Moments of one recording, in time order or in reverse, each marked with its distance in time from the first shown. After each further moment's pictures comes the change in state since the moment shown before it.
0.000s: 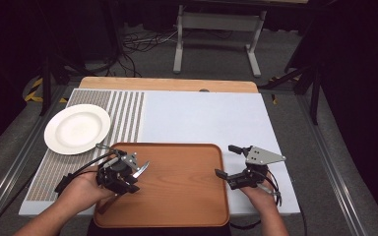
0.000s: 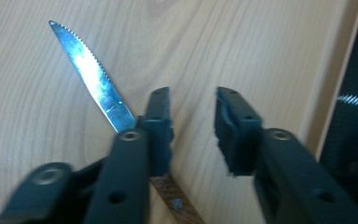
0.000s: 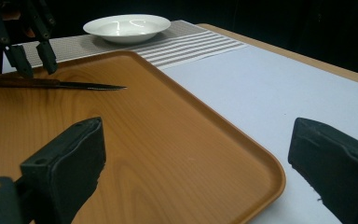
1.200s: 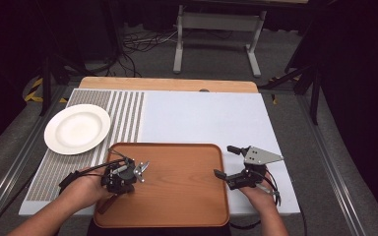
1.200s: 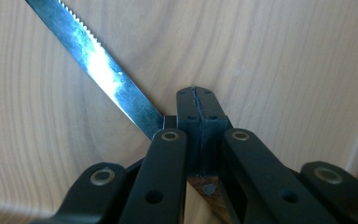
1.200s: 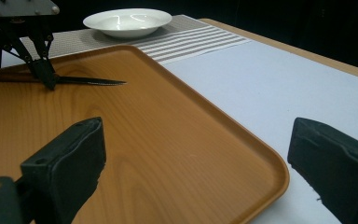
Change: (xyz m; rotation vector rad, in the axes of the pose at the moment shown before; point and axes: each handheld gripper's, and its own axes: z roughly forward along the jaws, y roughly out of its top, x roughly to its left) left arm -0.001 0.003 0.025 0.229 0.083 0.147; right arm 0.000 -0.001 0.004 0.018 0.005 -0.004
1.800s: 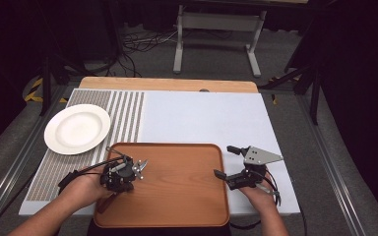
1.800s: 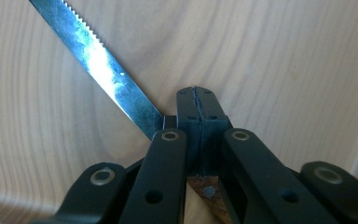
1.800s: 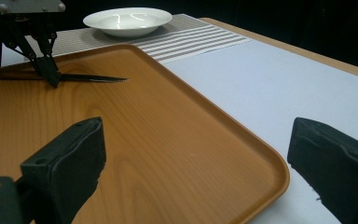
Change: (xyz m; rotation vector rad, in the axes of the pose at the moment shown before) left arm 0.006 -0.004 0.000 -0.018 -0.004 -0.042; right arm 0.000 0.000 0.000 0.003 0.001 -0.002
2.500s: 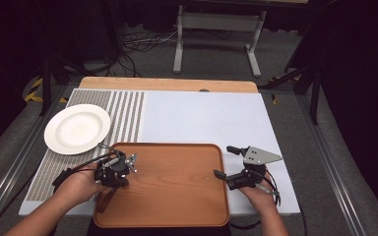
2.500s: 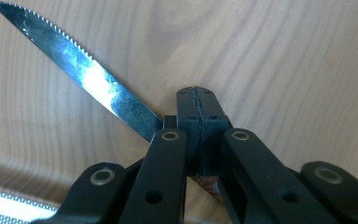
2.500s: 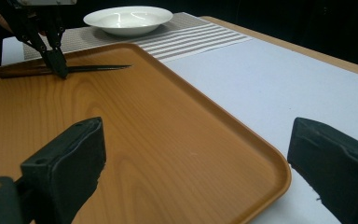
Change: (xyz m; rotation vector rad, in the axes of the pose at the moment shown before) left arm 0.016 -0.016 -0.001 -0.023 0.005 -0.076; right arm 0.000 0.000 0.001 0.005 0.003 0.001
